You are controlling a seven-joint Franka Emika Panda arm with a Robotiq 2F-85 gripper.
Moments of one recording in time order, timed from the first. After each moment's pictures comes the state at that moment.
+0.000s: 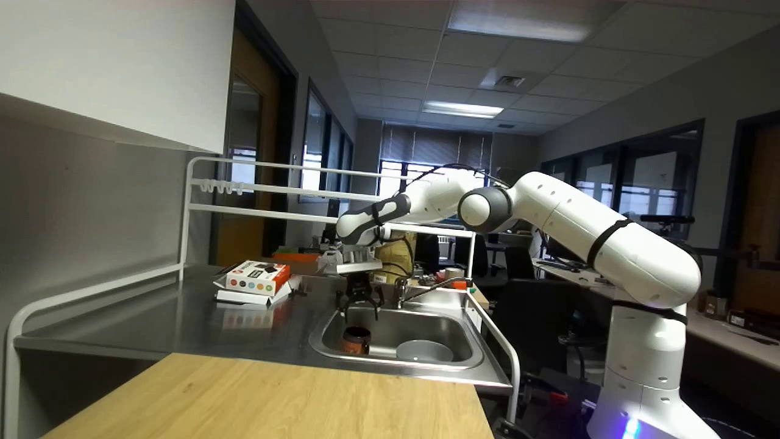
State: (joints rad) arm -0.06 1.05 -0.06 -0.98 0.17 1.64 0.77
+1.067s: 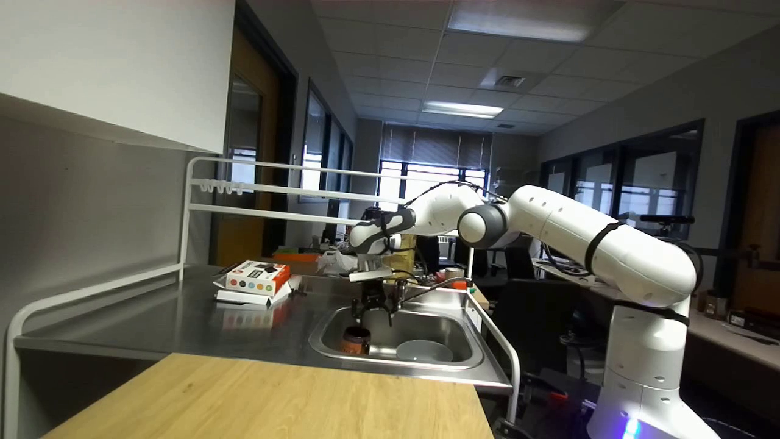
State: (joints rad) arm -0.15 1.17 -0.08 -0.85 0.19 1.56 0.81
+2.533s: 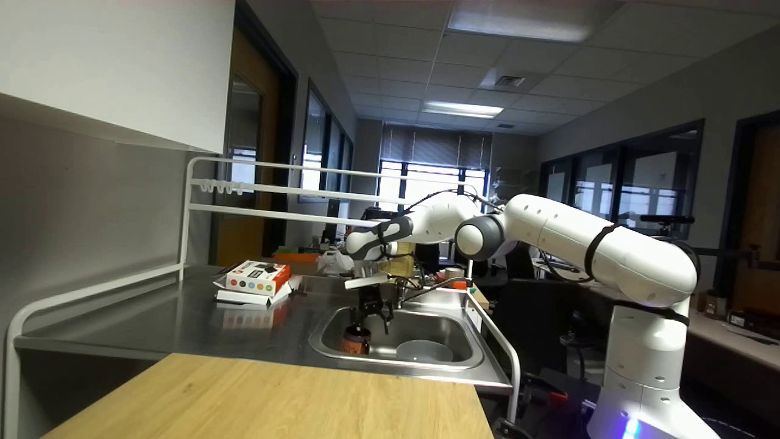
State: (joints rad) arm -0.14 1.26 -0.08 -0.74 0.19 1.52 0.87
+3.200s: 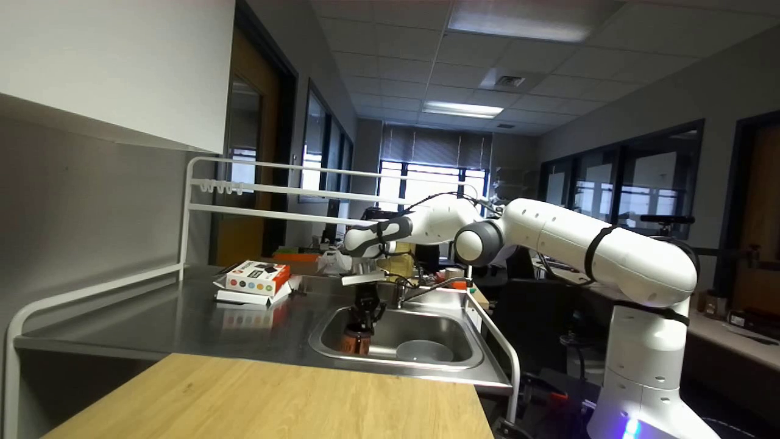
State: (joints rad) arm -0.13 1.30 -0.08 -0.65 0.19 1.51 0.87
